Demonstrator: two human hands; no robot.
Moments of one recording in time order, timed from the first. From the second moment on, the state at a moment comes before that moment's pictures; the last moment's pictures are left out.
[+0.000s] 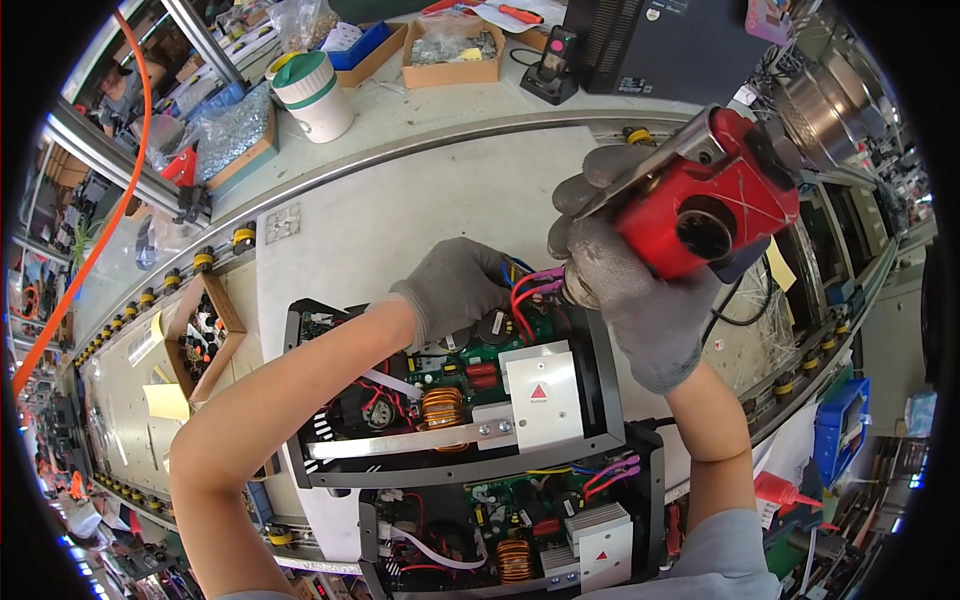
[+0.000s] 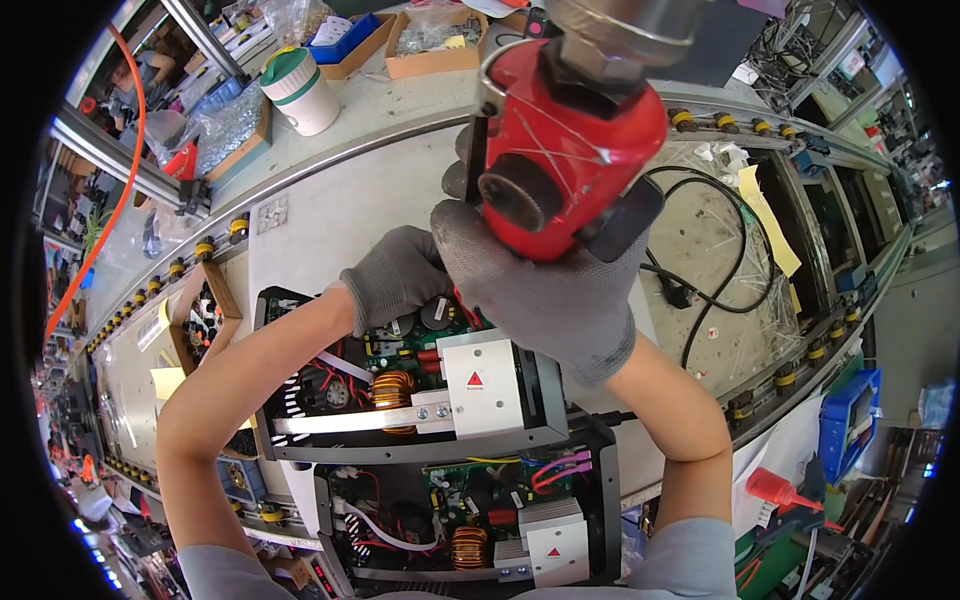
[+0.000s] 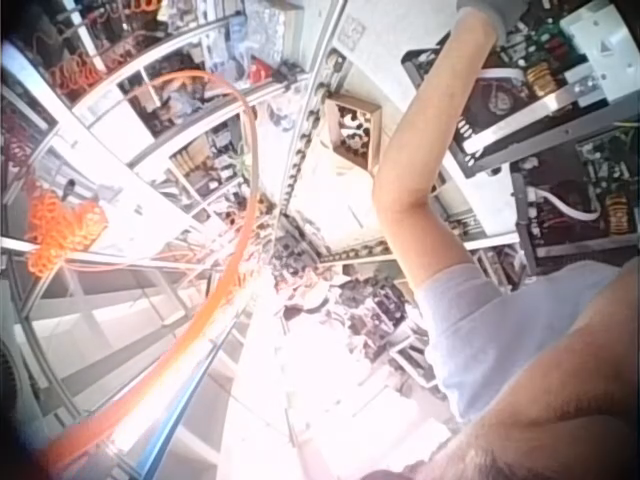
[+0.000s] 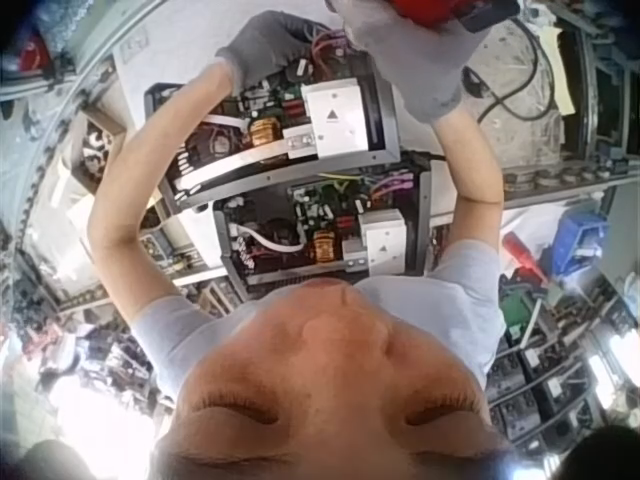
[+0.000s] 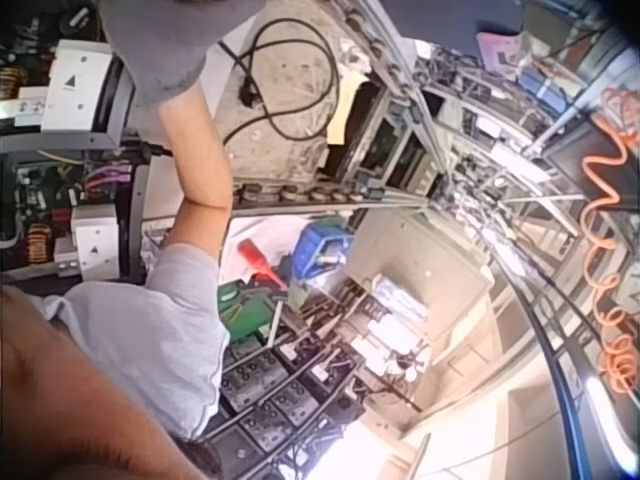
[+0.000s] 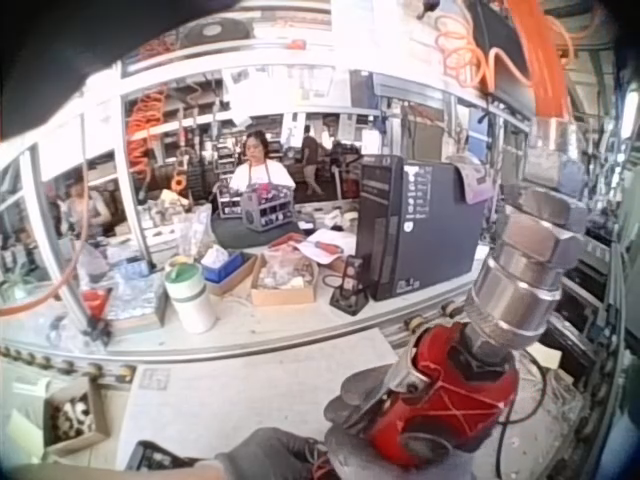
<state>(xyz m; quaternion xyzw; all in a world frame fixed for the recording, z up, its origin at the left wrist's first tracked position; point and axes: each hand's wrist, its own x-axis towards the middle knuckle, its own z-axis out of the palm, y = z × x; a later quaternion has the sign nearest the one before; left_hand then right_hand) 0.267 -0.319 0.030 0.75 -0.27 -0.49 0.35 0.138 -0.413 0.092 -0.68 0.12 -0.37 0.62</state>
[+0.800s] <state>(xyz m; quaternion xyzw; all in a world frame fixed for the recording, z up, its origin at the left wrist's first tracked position) 0.276 -0.318 -0.005 0.70 -0.36 -0.46 0.41 0.169 -0.418 0.073 -0.75 -0.01 -0.49 0.44</state>
